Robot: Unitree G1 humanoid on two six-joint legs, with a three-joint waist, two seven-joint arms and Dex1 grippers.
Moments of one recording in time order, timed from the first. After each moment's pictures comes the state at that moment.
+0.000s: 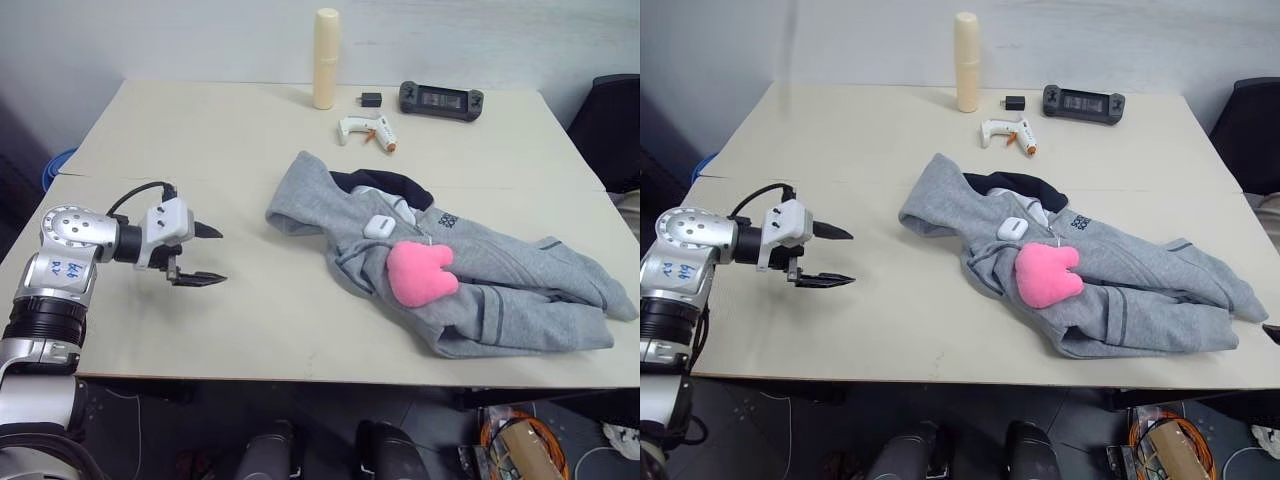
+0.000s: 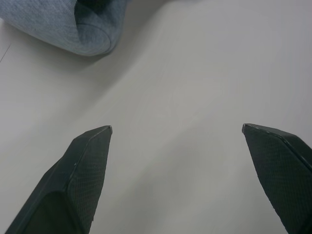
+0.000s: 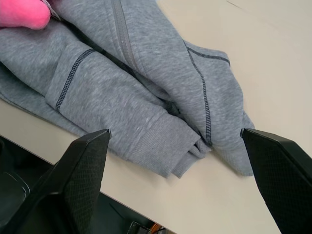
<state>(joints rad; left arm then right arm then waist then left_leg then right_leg) -0.73 0.87 -0.09 0.51 -0.14 -0.02 -1.32 0.51 -1.03 -1.14 -0.22 0.48 0.66 1.21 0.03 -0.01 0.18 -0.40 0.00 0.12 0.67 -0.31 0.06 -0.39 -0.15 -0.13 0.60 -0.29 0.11</state>
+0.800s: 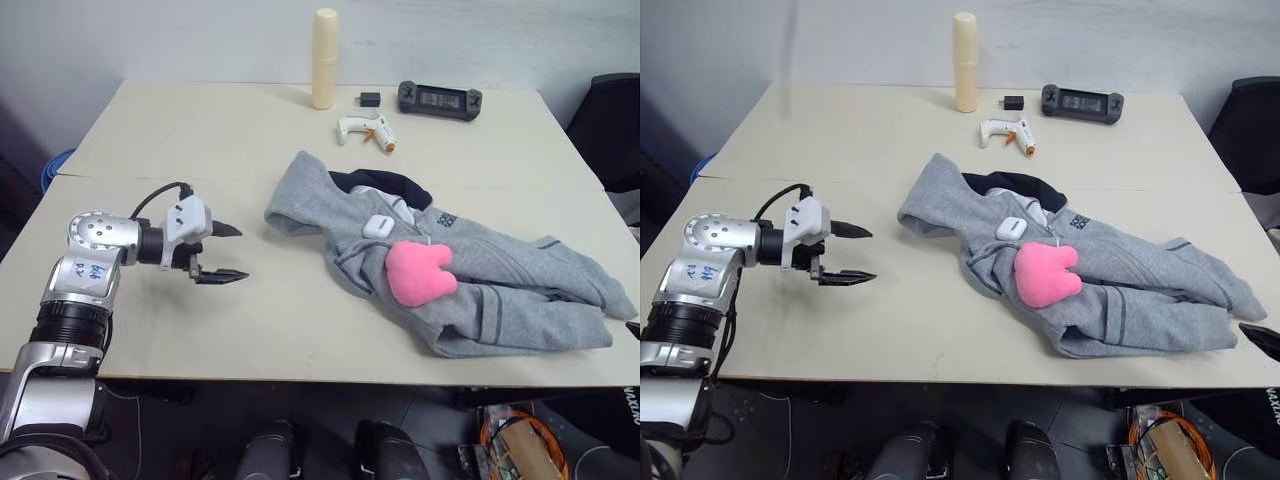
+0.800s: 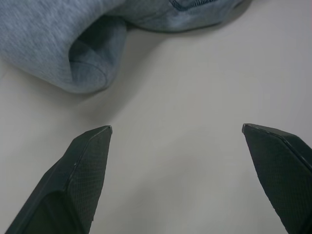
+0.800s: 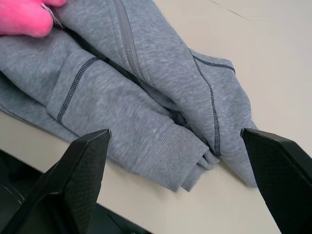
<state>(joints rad) -0.71 0.78 -0.05 0.40 -0.20 0.16 -1.24 0.45 -0.97 -1.11 -0.34 0.53 0.73 1.10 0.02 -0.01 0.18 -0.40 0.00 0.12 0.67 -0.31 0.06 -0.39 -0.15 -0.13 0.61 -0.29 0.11</state>
